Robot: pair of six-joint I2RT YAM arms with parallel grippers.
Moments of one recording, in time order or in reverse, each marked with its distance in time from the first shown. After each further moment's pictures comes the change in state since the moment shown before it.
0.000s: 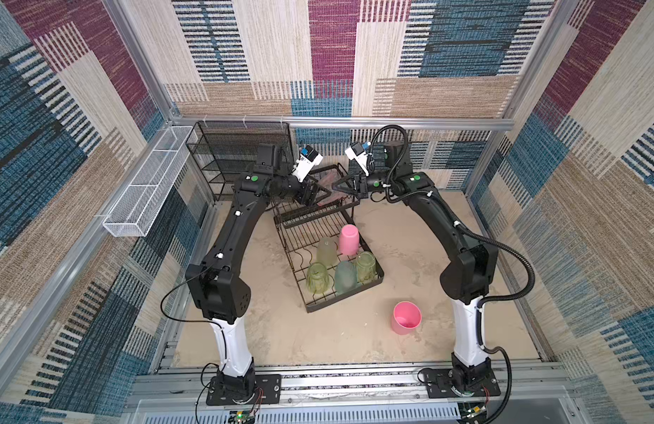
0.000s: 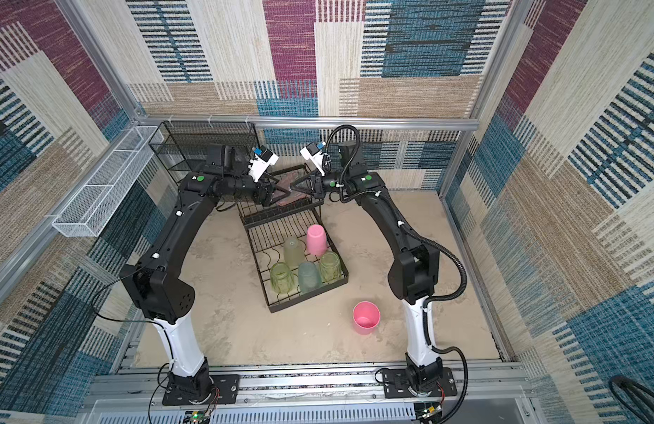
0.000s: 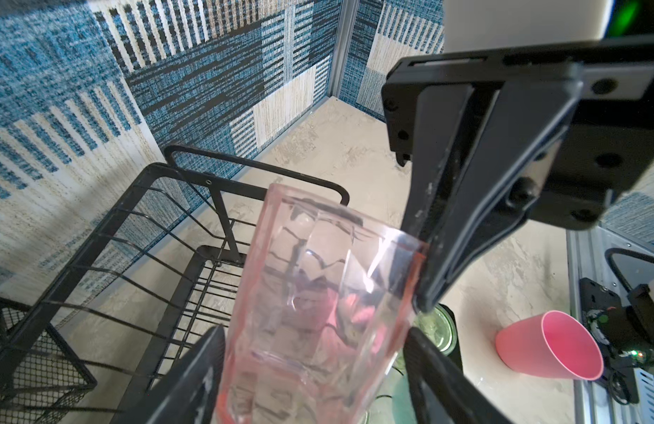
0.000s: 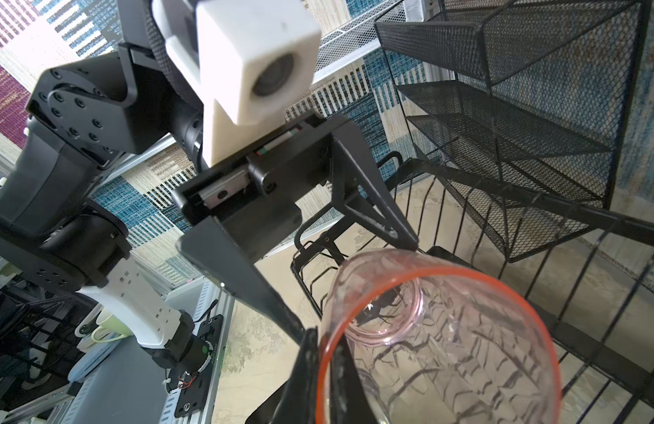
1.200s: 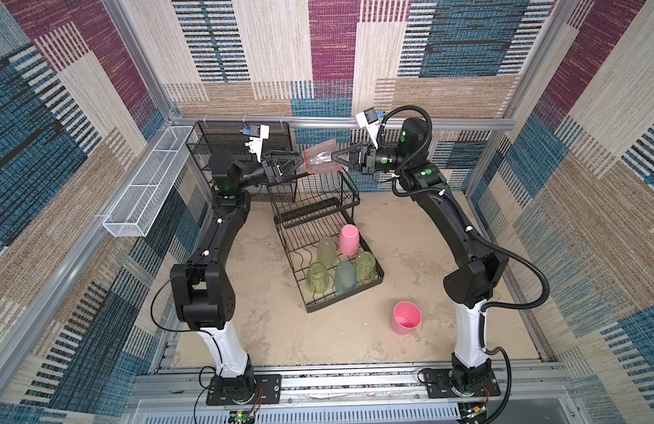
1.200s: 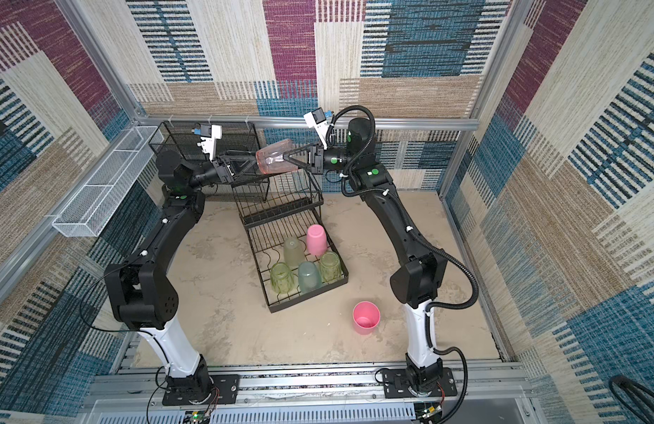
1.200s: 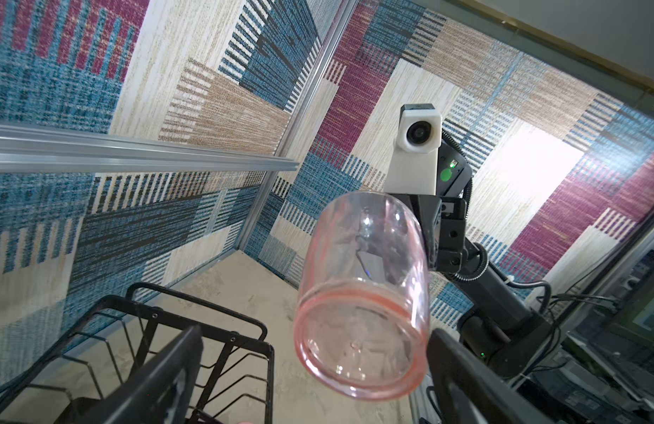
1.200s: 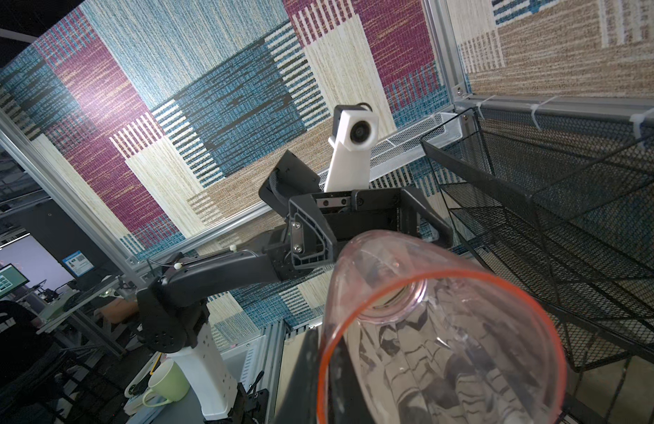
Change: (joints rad) left arm 0.217 -0.057 -0.396 1.484 0.492 -1.242; right arm 0.013 -0.049 0.117 0.357 -0.024 0.500
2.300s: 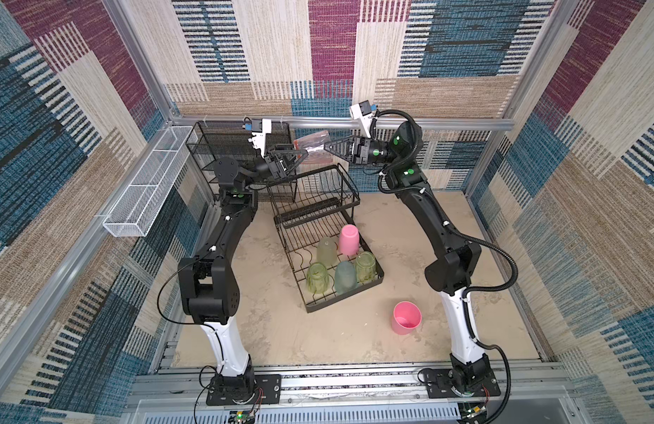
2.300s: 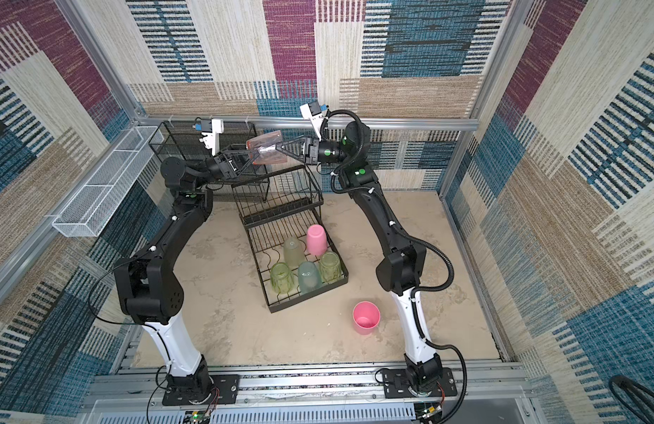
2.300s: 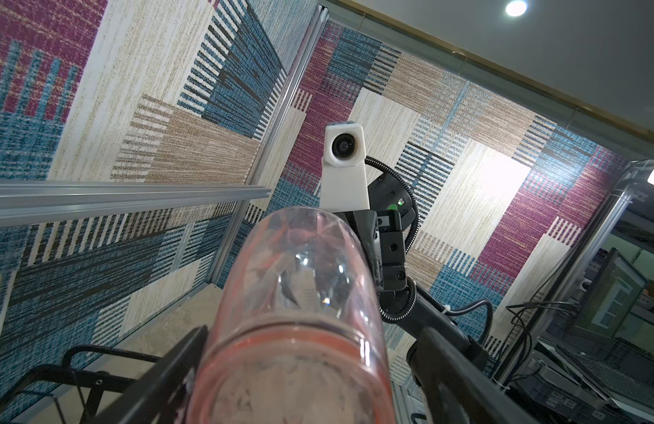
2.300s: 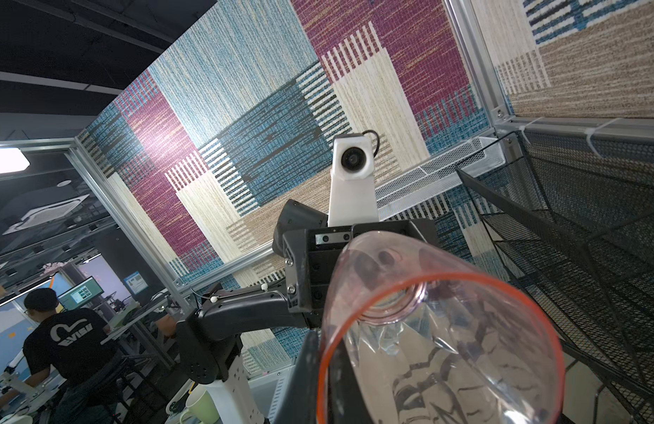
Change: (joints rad) left arm -0.048 0.031 0.025 0.233 -0.058 -0.184; right arm 0.008 0.244 0.251 0.369 -0.048 0.412
